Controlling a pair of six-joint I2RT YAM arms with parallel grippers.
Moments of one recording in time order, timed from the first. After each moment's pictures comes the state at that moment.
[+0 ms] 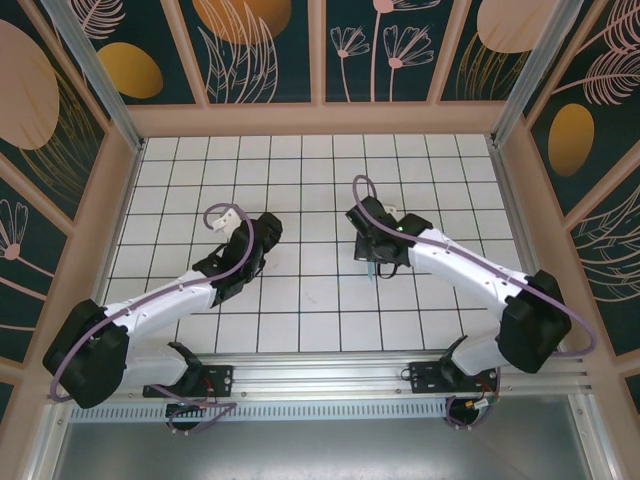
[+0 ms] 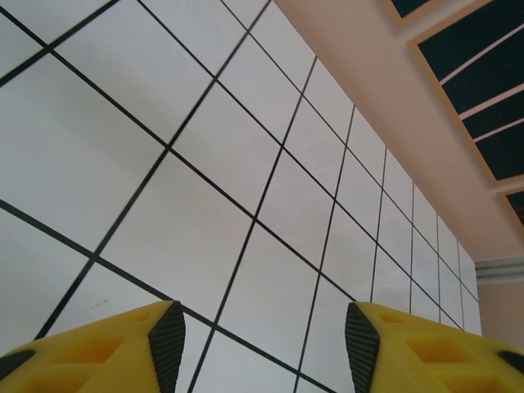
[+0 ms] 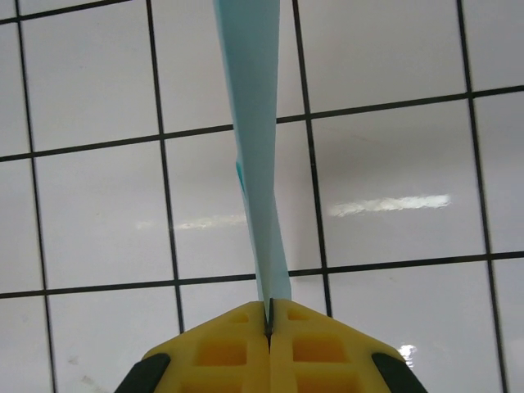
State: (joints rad) left arm -0.69 1.26 0.65 0.05 -0.45 -1.21; right arm 0.77 1.44 1.12 -0.85 0.29 0.77
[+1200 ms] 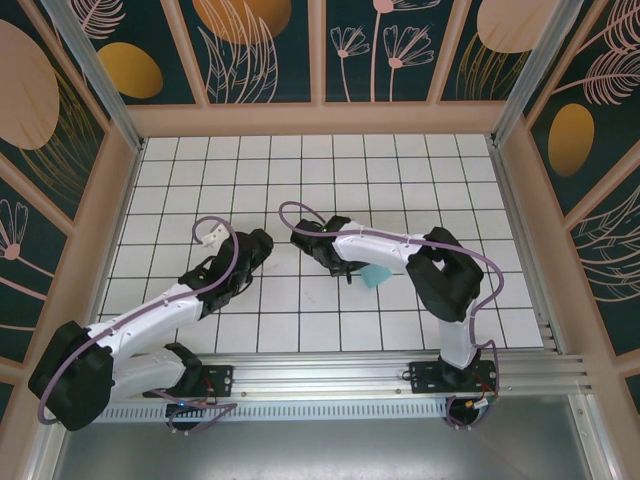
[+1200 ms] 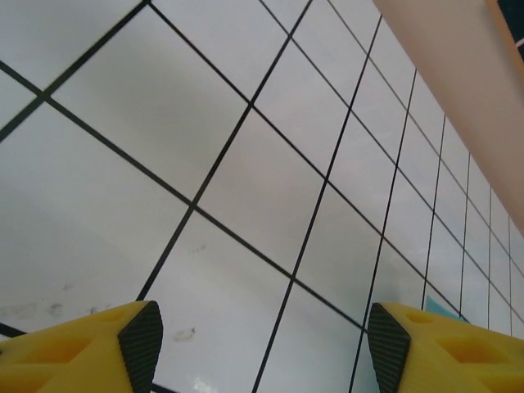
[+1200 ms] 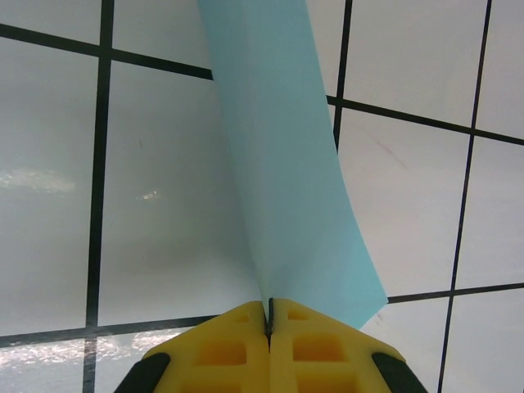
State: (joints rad) left arm -0.66 1.13 0.54 -0.09 -0.35 -1.23; right arm 0.94 1.93 1.37 -1.03 0.55 0.72
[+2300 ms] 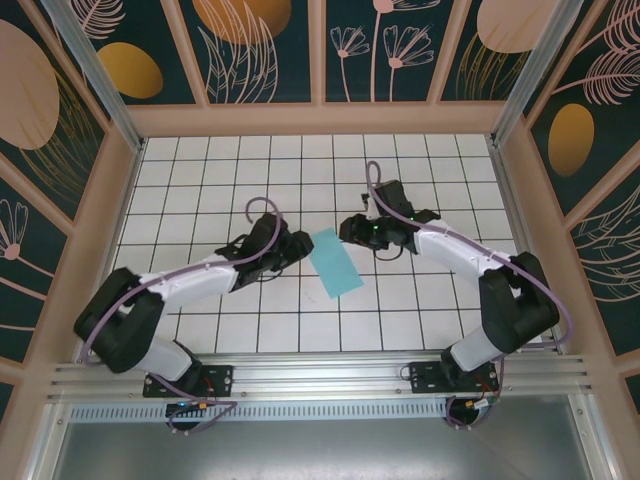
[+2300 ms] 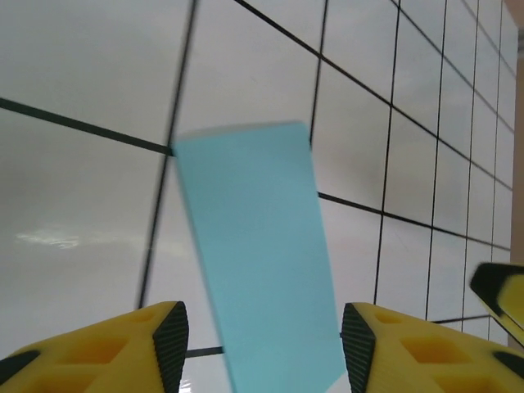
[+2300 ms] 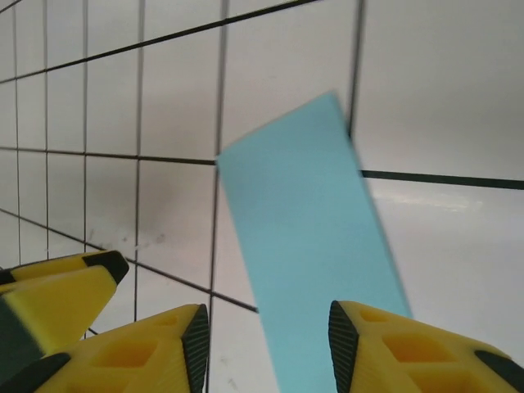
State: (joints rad) left arm -0.70 1.51 0.77 0.00 0.05 -1.06; right arm 0.50 1.54 0.97 -0.34 -0.38 0.62
